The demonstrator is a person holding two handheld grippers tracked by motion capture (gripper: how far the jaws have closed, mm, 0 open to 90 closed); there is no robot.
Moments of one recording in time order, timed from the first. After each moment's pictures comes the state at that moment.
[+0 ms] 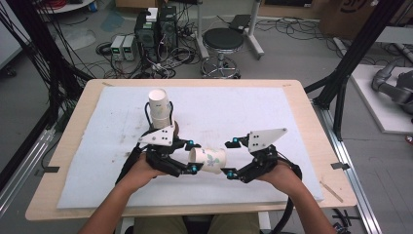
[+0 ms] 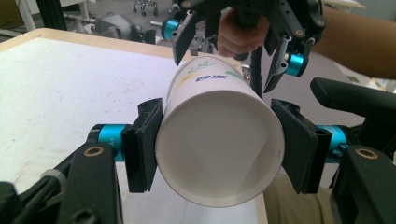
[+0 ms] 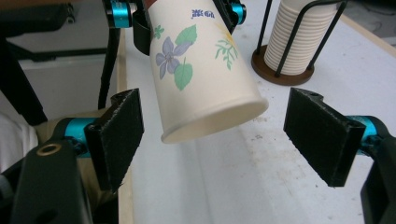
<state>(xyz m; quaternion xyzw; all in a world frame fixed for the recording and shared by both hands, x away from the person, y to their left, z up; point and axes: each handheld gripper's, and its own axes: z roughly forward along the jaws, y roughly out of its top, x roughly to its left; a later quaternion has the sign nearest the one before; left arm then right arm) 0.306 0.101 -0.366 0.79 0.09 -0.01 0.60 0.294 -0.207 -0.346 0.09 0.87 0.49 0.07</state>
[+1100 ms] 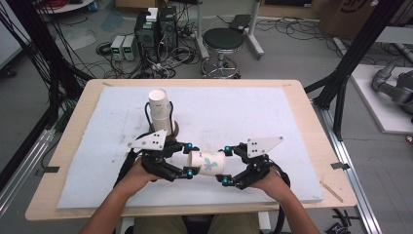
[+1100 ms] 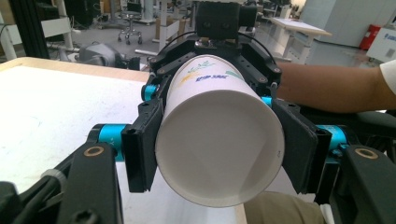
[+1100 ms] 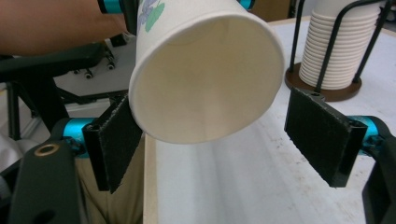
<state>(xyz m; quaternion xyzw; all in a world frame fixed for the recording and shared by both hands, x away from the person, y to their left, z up) 0.297 0.109 -0.368 0.76 0.06 -0.03 0.65 0.296 -0.201 -0.387 0.09 0.82 0.57 -0.01</state>
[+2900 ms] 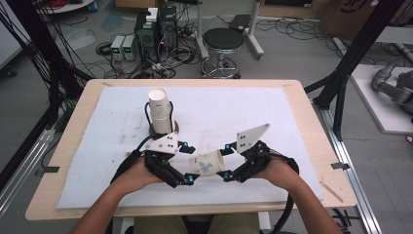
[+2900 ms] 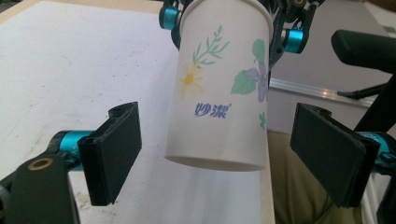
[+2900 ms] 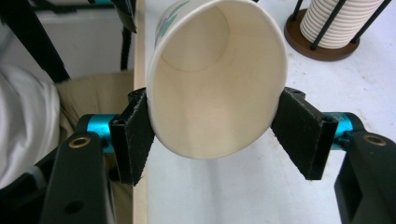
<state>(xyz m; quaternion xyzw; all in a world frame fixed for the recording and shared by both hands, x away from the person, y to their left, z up) 0.290 0.096 -0.355 0.86 0.09 0.03 0.51 0.303 -0.185 -0.340 0.04 0.92 0.40 0.03</state>
